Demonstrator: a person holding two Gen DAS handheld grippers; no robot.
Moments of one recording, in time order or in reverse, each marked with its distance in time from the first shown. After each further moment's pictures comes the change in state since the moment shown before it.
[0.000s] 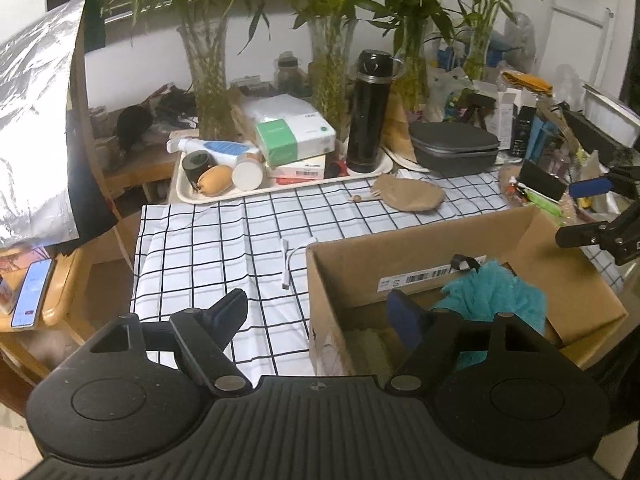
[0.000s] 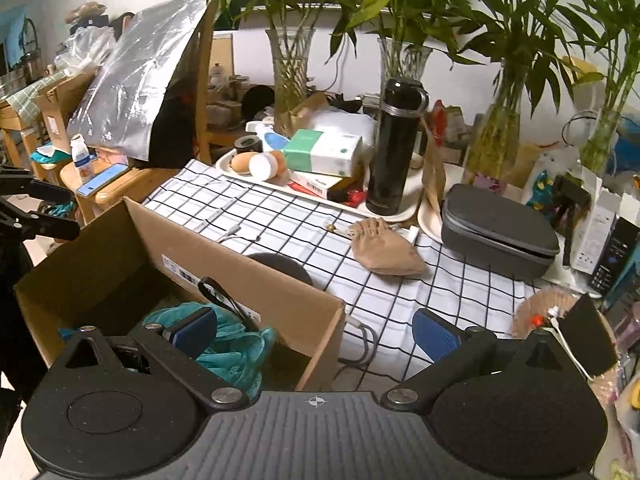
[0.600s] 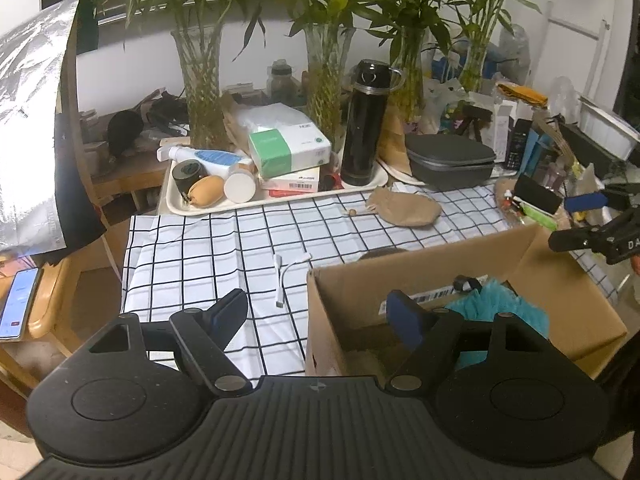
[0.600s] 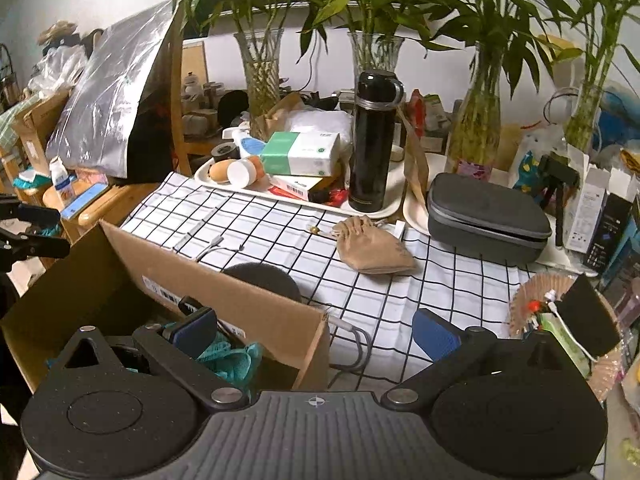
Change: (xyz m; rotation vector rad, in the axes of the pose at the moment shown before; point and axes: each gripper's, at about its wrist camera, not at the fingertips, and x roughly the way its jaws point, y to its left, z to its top) left arm 0.012 0.008 0.010 -0.008 -0.028 -0.039; right arm 0.011 -0.011 0.006 0.097 -0.001 -0.025
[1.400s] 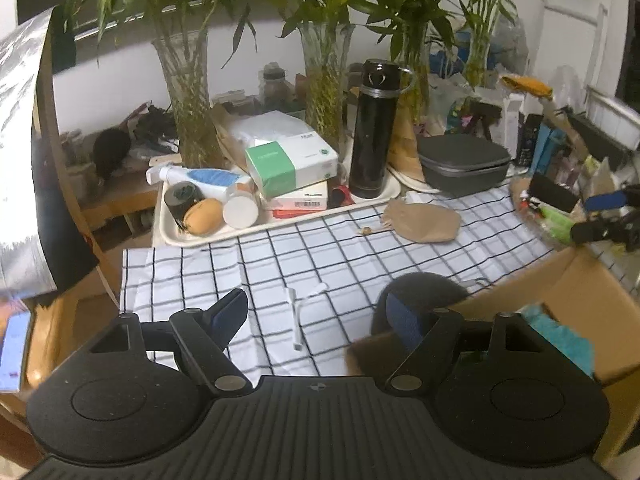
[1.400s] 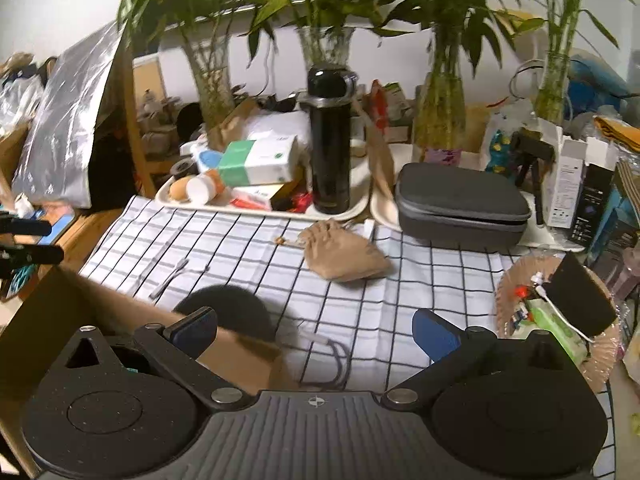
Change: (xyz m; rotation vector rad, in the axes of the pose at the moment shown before) left arm 0.048 0.017 0.031 0.076 0.001 0.002; right arm 0.023 -0.024 0.012 0.124 -0.005 -0.073
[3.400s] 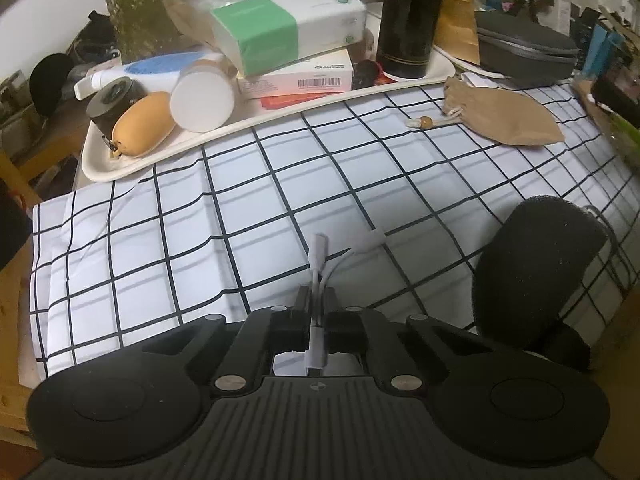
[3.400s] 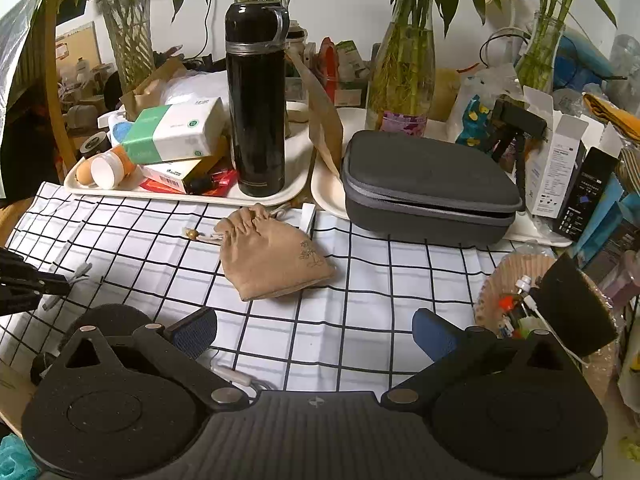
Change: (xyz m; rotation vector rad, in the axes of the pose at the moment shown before) left arm 0.178 0.032 -0.021 0.058 0.289 -0.032; right arm 0.107 -0.031 0.028 0.003 0.113 -0.153
